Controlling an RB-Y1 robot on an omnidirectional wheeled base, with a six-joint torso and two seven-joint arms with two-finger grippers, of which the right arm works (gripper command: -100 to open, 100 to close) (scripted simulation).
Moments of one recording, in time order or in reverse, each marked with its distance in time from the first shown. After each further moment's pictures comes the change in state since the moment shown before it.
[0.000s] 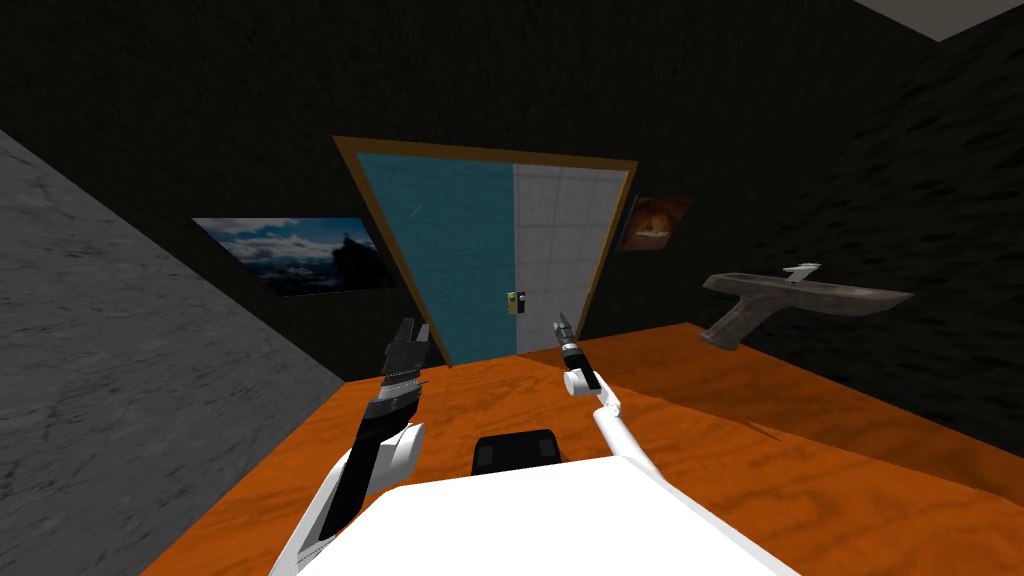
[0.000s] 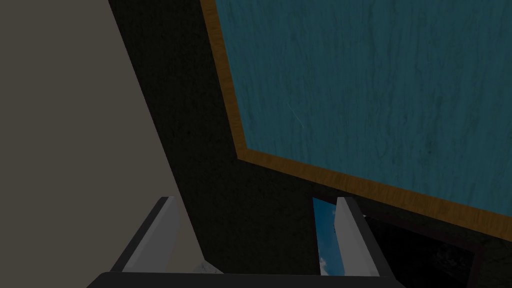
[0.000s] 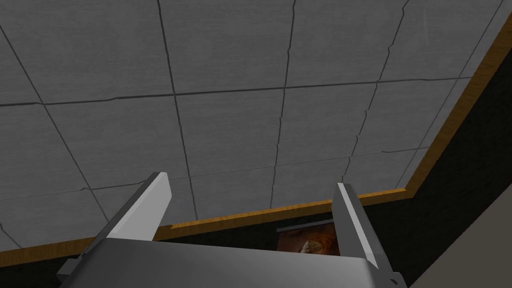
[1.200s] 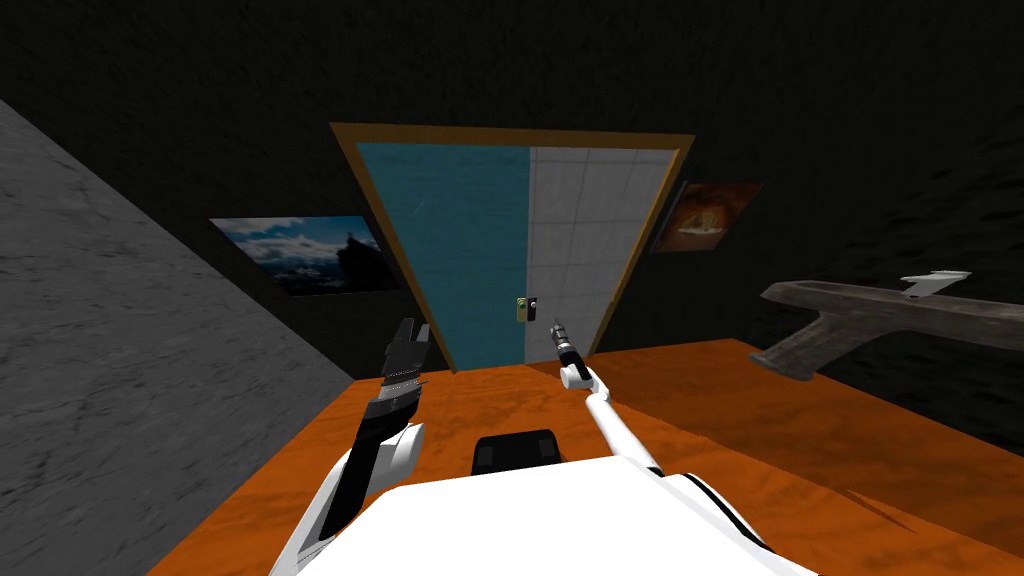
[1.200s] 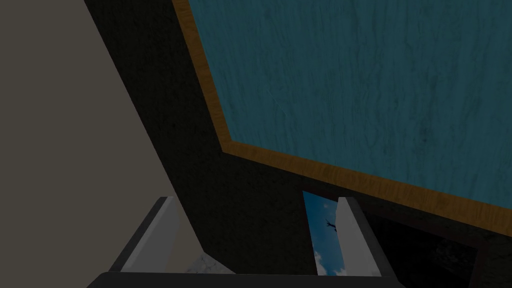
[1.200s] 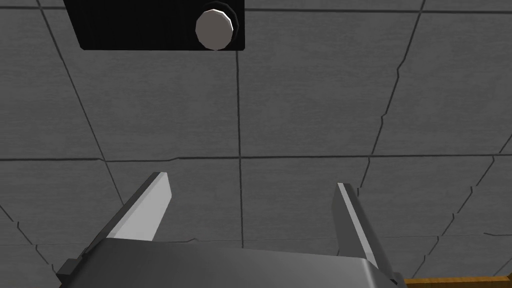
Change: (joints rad) arm -0.142 -0.022 0.002 0.273 -0.030 0.053 0.000
